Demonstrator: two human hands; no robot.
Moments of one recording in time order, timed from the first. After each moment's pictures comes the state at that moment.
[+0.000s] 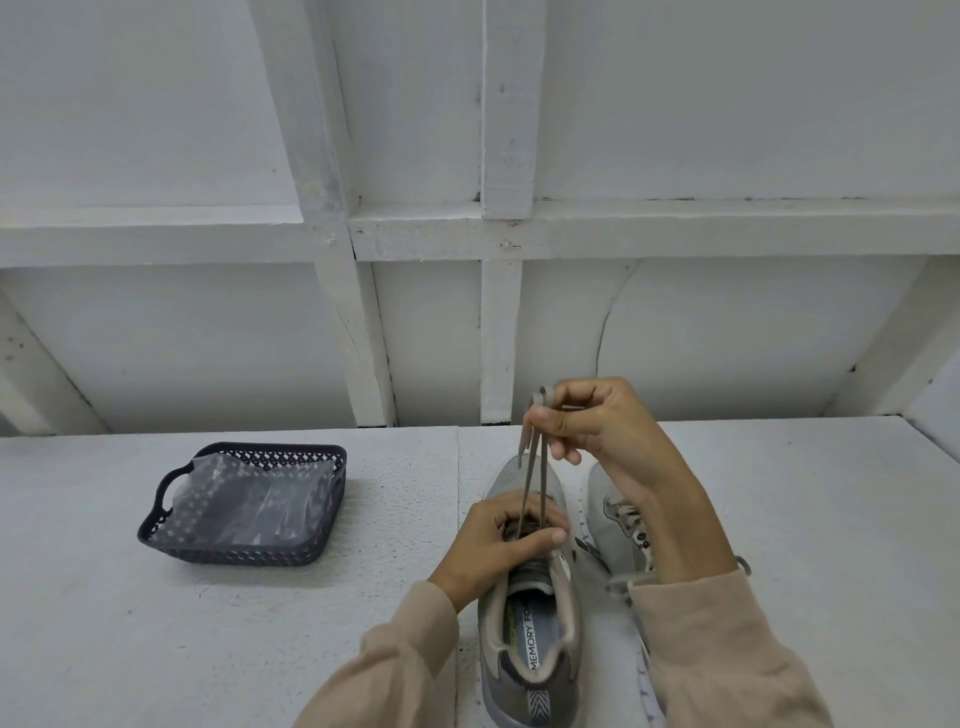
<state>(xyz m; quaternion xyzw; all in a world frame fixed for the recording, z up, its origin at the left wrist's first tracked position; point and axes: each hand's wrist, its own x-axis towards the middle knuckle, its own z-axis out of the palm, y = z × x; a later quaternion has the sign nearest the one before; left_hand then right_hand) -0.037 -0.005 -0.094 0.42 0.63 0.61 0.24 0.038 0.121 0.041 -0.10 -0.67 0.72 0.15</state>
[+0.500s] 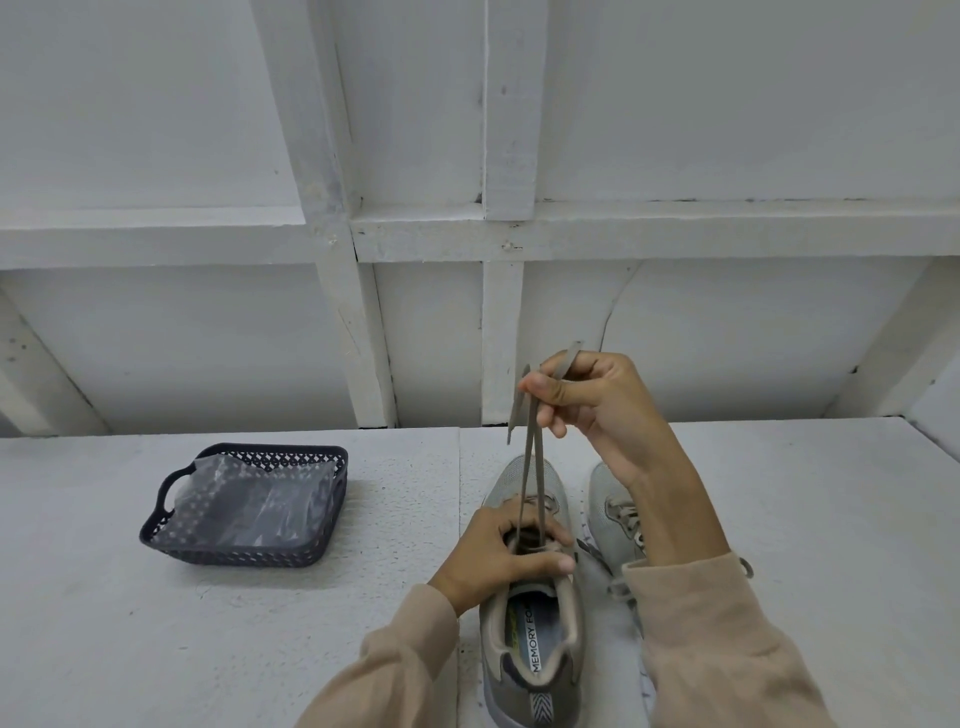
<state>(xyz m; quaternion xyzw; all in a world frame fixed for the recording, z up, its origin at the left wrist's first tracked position) -0.037 -0.008 -0.097 0.42 0.65 0.57 0.27 0.029 0.116 0.059 -0.08 -0.62 0.75 0.20</state>
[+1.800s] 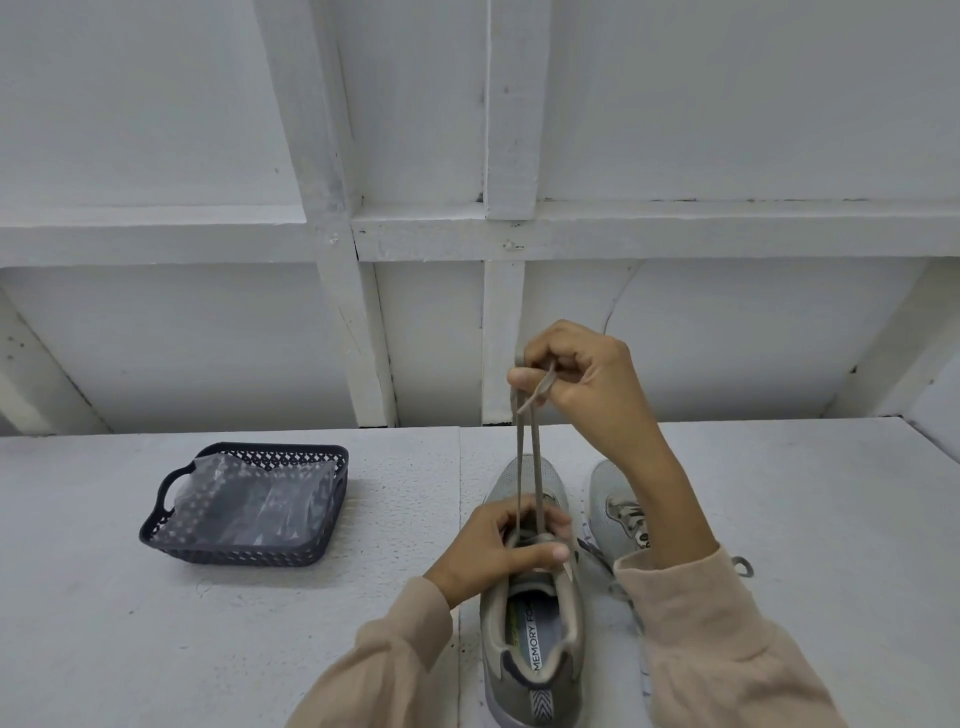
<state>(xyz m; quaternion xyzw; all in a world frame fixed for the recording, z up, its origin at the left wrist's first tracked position) -0.040 -0.012 -0.090 0.42 0.62 0.59 0.31 0.012 0.117 0.056 -0.01 -0.81 0.48 0.34</state>
